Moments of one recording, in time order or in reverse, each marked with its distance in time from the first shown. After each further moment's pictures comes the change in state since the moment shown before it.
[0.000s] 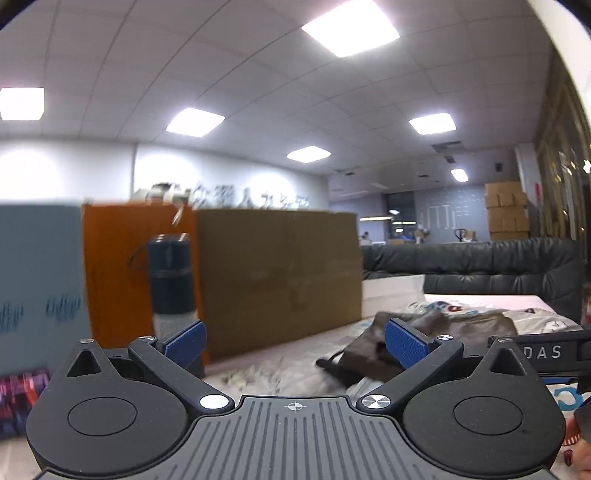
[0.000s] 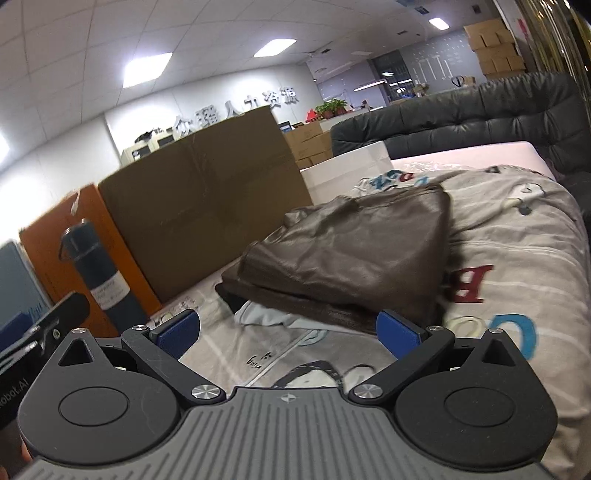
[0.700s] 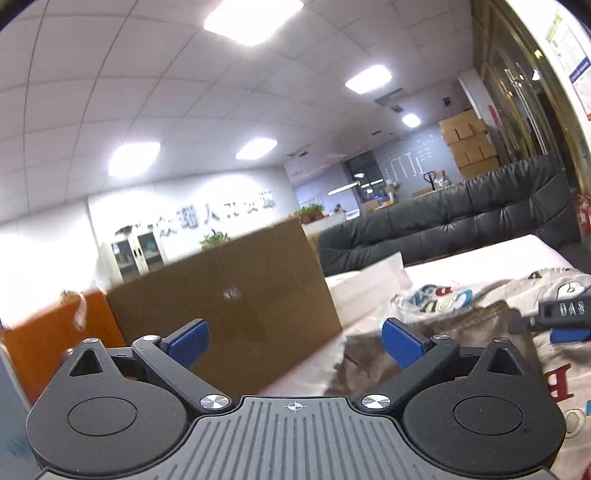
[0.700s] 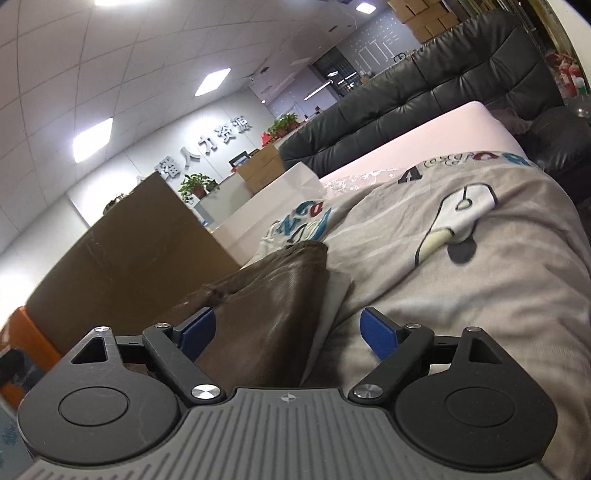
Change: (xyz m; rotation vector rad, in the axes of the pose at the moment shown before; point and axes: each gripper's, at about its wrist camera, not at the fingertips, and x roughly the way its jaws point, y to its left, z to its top) left arm 0.074 -0.098 0.063 0.360 0.029 -0.061; right arm 0.061 -0.173 0.053 0.331 -0.063 0.020
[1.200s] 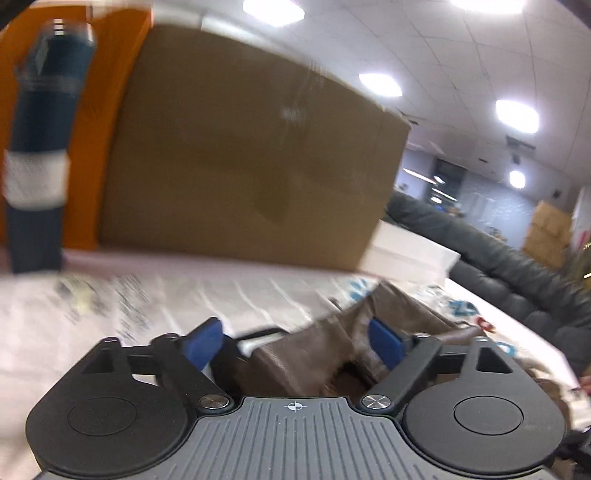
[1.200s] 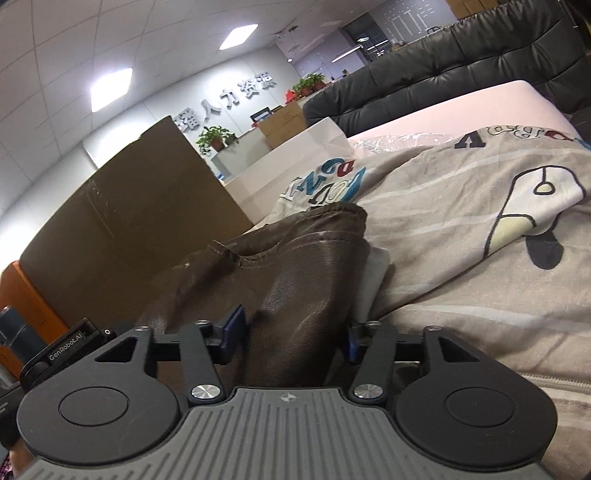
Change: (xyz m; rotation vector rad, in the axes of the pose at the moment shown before) left arm 0.124 0.001 -0.093 -0.692 0.239 0.082; right arm 0.072 -0.007 0.008 -0.091 0.130 0.044
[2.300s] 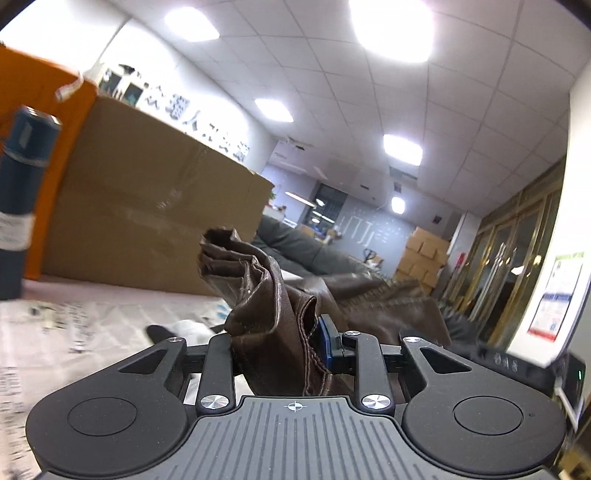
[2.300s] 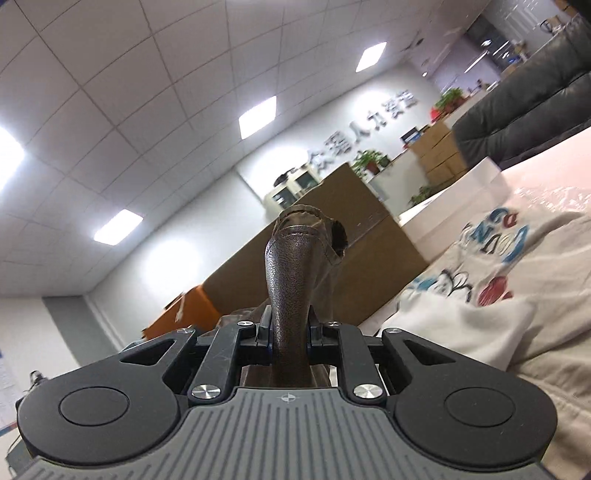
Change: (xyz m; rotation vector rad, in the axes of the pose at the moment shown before) left arm -0.113 0.010 0.026 -0.072 -0.041 -0.474; right arm -0.090 0.046 0.036 -0.039 -0.082 0.512
